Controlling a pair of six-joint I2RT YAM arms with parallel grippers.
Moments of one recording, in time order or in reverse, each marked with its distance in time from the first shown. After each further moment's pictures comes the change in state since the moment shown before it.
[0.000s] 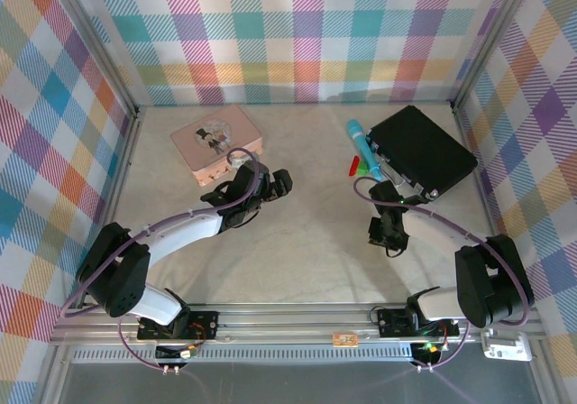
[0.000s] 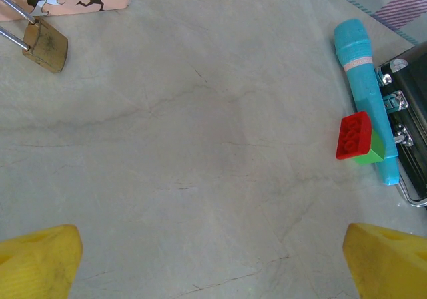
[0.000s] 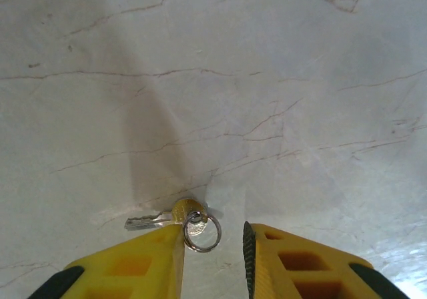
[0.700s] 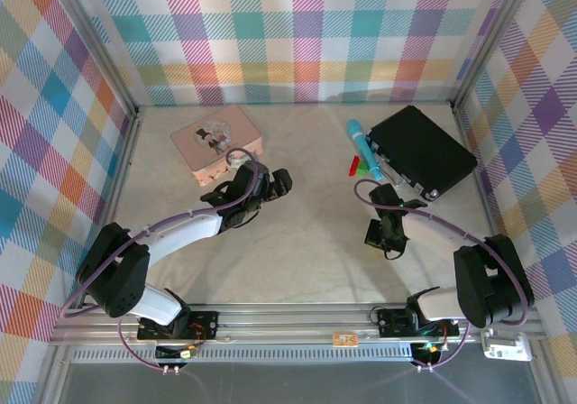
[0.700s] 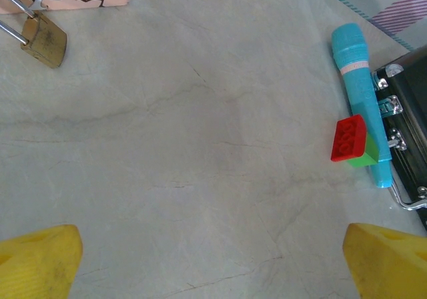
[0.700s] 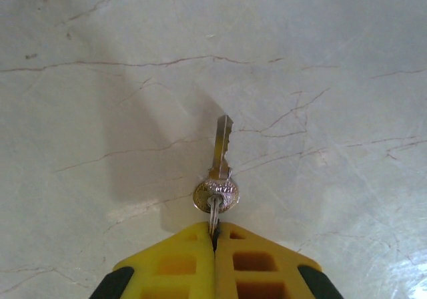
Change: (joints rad) left arm 0.000 -0.006 -0.002 0.005 0.008 -0.029; right arm 0.000 -0.008 -0.035 0.052 -0.031 0.018
